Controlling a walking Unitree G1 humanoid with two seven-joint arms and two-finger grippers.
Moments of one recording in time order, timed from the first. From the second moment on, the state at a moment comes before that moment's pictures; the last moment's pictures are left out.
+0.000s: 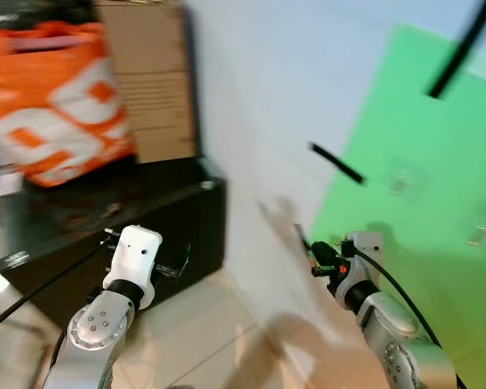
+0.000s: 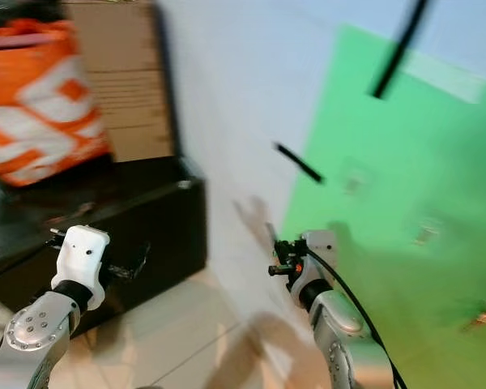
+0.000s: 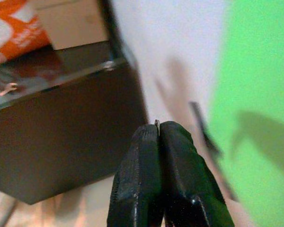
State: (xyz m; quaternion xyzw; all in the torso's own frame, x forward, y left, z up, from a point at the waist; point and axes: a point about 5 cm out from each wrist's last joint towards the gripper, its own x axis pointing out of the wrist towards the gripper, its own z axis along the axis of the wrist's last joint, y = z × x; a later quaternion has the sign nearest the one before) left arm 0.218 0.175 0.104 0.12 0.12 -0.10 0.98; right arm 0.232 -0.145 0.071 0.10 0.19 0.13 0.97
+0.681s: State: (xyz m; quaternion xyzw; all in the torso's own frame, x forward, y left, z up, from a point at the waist) left arm 0.225 0.166 0.104 0.11 0.11 -0.11 0.98; right arm 0.234 -0.159 0.075 0.07 0.19 0.10 0.97
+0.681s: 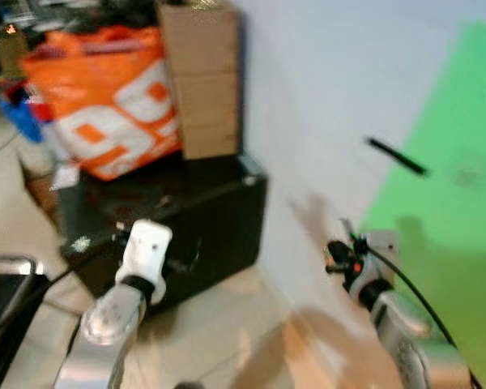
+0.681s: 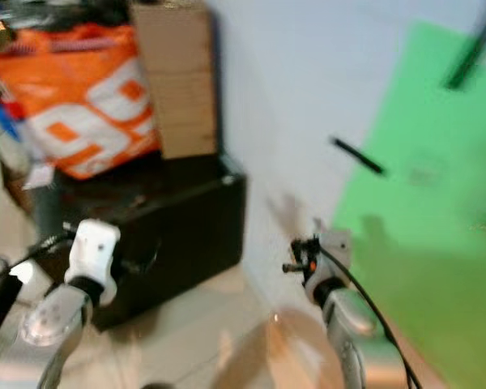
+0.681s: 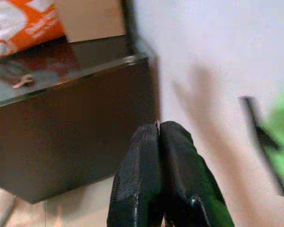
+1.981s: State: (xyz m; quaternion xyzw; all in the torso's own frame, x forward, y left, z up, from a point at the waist) left arm 0.228 0.180 0.095 0.13 0.12 -0.10 0.98; right arm 0.226 -0.154 0.060 0.09 0.20 0.06 0.97
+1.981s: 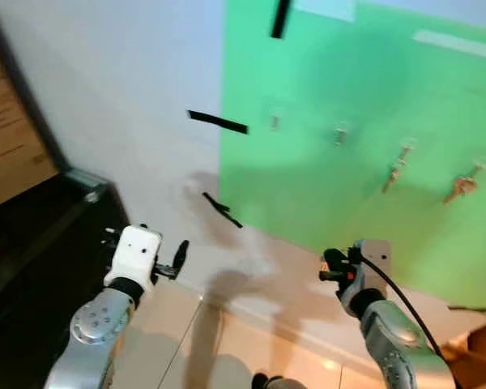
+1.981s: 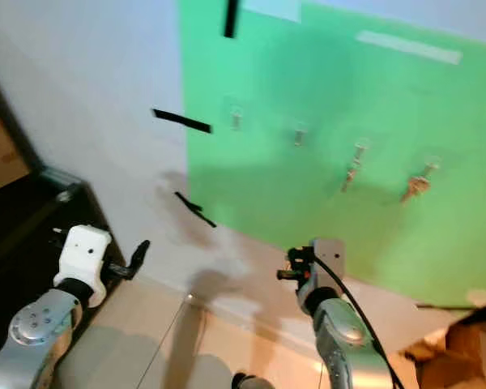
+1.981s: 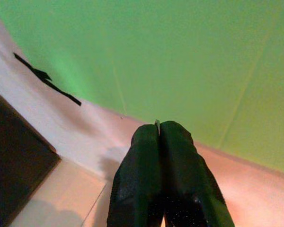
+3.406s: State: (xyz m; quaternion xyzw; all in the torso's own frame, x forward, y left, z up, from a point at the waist) left arm 0.216 0.192 0.081 0.09 0.15 -0.05 0.98; right arm 0.244 -0.148 0.054 0.09 0.19 0.02 0.98
